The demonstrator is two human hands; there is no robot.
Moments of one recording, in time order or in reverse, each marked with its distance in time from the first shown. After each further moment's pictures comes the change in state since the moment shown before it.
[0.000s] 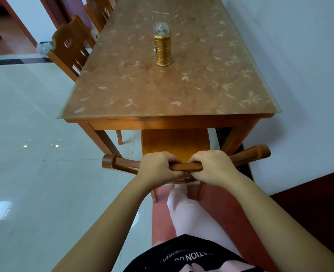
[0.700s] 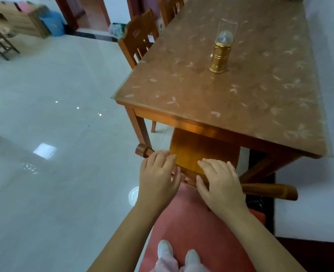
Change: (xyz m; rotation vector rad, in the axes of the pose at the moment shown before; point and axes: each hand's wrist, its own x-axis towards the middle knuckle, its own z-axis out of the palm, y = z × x) left_hand -0.072 0.025 -0.010 0.144 0.665 -0.328; right_hand -0.014 -0.032 0.003 0.002 0.382 -0.262
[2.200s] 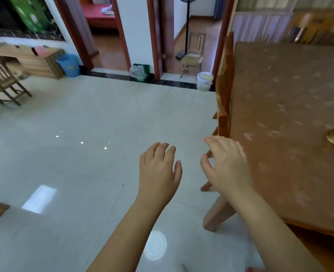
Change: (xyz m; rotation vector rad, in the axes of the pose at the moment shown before) left_hand 0.366 -0.515 -0.114 0.076 0.168 0.098; right_hand 0.509 -0.352 0.193 -0.058 0.309 0.009
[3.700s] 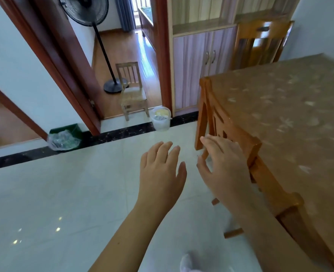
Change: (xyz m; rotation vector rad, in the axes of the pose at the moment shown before) left_hand 0.747 -0.174 0.343 -0.255 -0.128 0.465; right_hand 0.674 0.176 0.331 -0.225 0.233 0.419
